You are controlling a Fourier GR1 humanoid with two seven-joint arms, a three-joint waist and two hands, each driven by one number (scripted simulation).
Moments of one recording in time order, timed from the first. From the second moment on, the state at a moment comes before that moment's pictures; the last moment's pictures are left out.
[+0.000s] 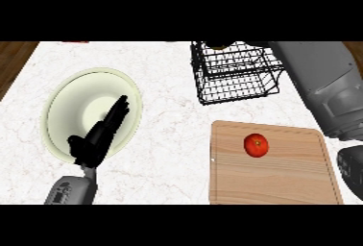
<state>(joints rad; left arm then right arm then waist) -0.15 0.10 -0.06 -1.35 0.00 -0.12 -0.08 -1.49 -0.25 -0.28 -0.16 0.41 0.35 0.09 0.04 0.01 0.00</state>
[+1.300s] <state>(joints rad) -0.13 0.10 -0.07 -1.38 0.00 -0.13 -0.08 -1.30 -0.68 -0.57 -0.25 0.20 0.10 -0.02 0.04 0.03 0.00</state>
